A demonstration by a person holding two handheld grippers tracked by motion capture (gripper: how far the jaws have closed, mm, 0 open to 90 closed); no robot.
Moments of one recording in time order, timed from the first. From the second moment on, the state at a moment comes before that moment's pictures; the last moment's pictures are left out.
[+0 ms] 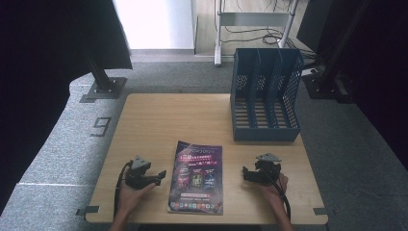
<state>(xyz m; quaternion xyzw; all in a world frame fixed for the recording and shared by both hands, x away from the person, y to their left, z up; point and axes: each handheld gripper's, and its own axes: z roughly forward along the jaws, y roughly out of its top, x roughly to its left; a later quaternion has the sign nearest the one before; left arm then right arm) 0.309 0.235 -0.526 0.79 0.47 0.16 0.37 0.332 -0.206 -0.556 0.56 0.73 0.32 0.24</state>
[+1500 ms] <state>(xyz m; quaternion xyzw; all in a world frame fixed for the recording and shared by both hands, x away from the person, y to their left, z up) 0.314 0.228 -0.520 0.77 0.47 0.15 0.40 0.329 -0.126 -0.511 0.49 0.73 0.43 0.21</state>
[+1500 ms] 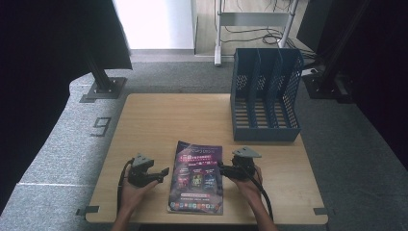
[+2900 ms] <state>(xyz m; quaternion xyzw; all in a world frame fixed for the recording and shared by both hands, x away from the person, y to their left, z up) 0.303 0.203 -0.515 0.78 0.45 0.14 0.40 0.343 -0.089 -0.551 0.48 0.77 0.39 0.16</state>
